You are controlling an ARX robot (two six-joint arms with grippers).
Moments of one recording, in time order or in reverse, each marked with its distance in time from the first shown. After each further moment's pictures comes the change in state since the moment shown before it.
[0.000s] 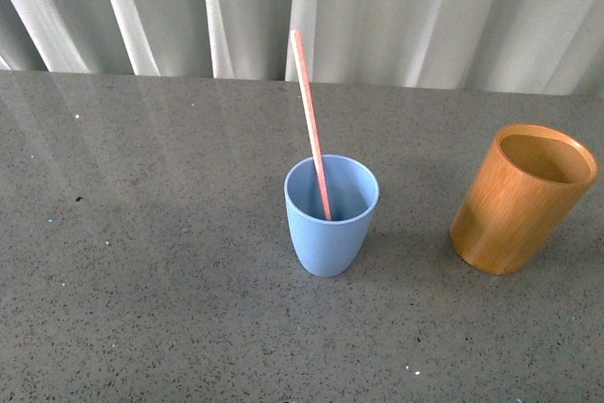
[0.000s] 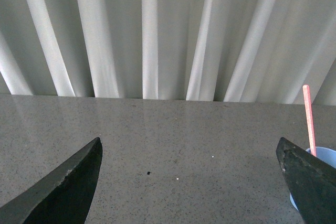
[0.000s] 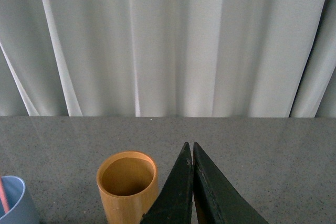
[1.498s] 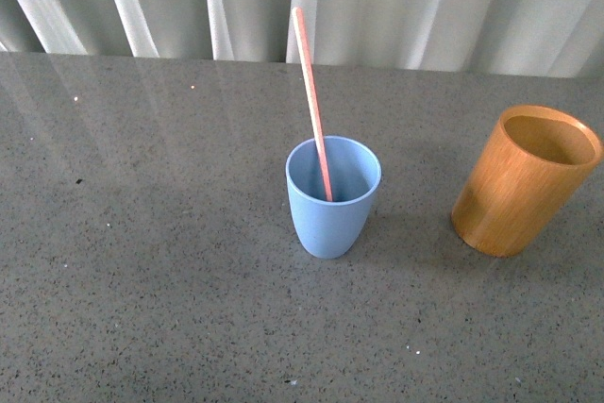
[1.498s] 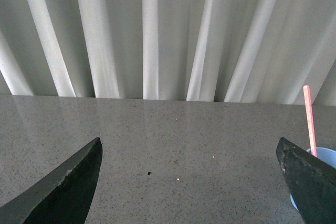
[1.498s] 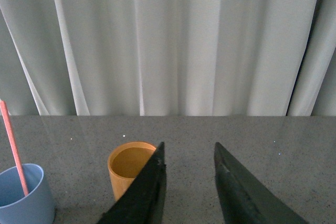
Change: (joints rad) left arm 0.000 0.000 0.000 0.000 0.000 0.000; right arm 0.000 -0.521 0.000 -0.515 0.002 0.000
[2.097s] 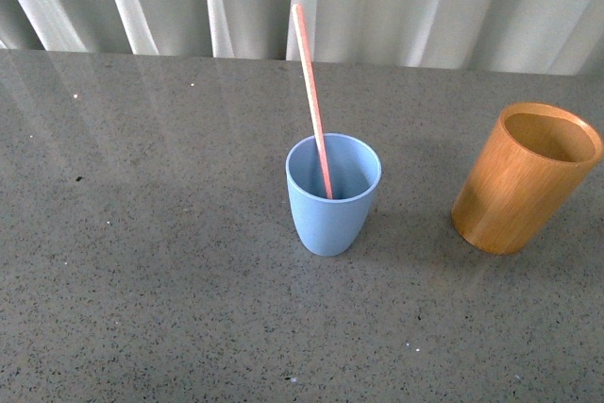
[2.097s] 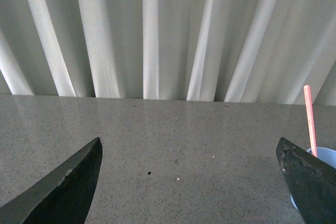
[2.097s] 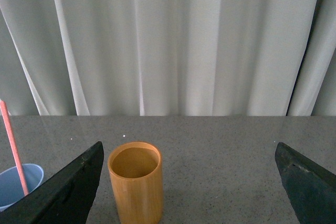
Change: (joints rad) left arm 0.000 0.000 0.000 0.000 0.000 0.000; right arm 0.000 0.000 0.000 0.000 0.000 0.000
